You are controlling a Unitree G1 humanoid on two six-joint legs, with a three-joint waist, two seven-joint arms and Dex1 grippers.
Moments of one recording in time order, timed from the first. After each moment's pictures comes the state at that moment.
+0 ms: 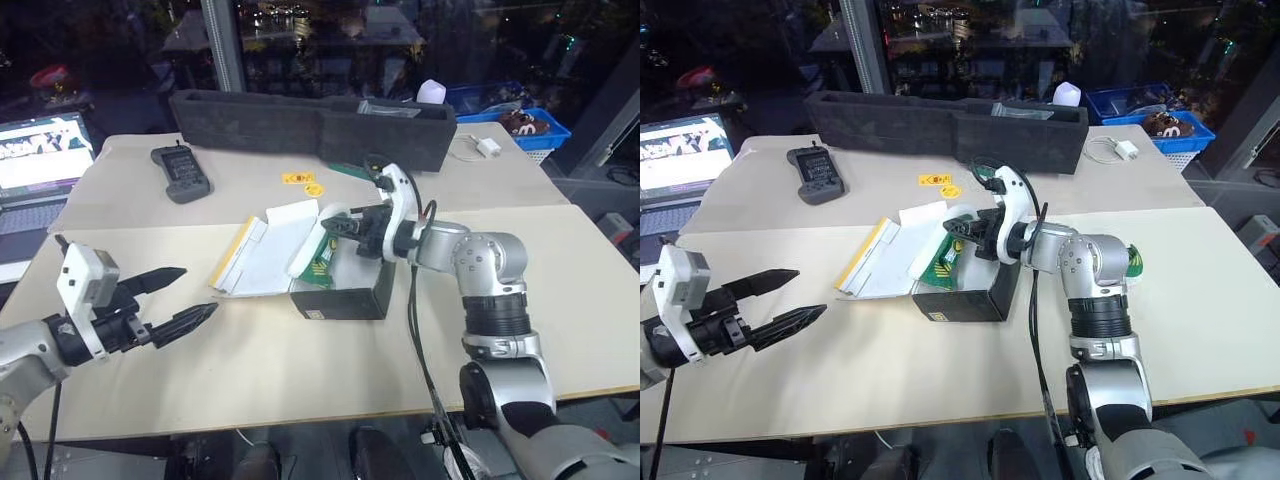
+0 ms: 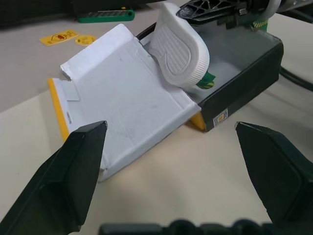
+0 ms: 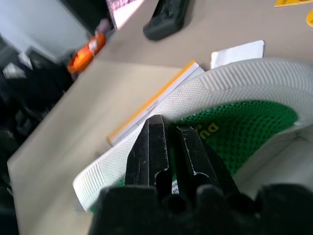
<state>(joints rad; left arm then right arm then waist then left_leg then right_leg) 0.12 0.87 0.60 -0.57 -0.87 0.73 -0.80 -0.90 -0.12 -0.19 0.13 0.72 1.14 0.37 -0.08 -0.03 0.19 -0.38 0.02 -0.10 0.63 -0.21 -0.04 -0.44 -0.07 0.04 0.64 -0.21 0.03</state>
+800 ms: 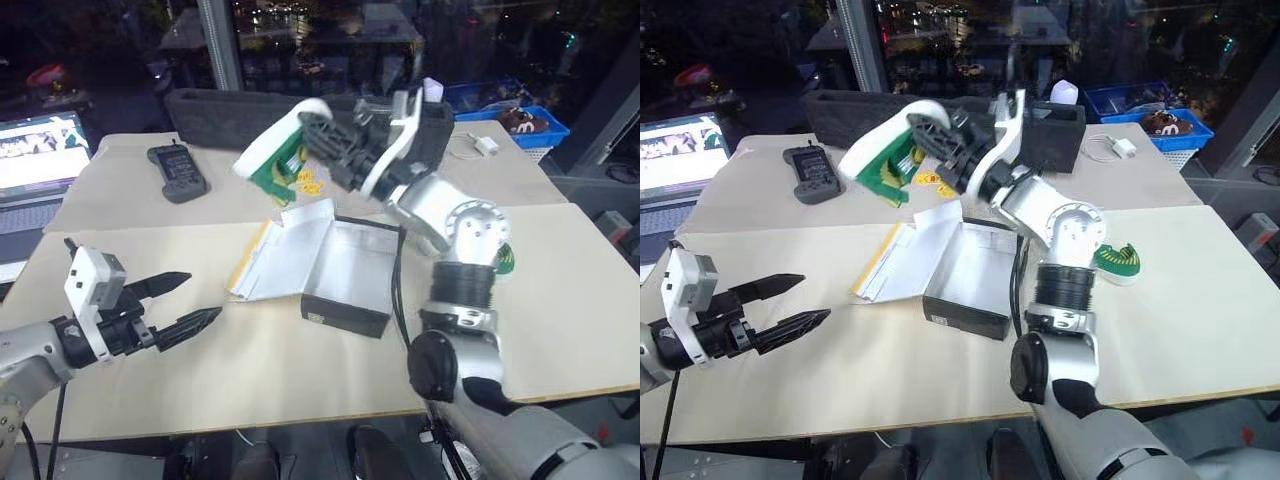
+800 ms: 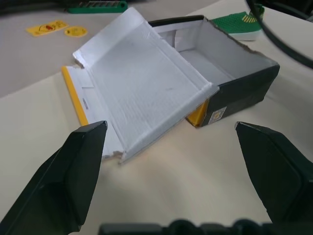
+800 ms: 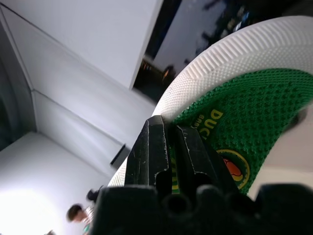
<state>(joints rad) 0.14 0.87 0.58 -0.57 -0.87 0.74 -0.82 -1.12 -0.10 -0.47 0.20 1.16 1.11 0.06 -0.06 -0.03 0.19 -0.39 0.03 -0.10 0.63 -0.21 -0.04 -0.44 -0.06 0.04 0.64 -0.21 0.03</state>
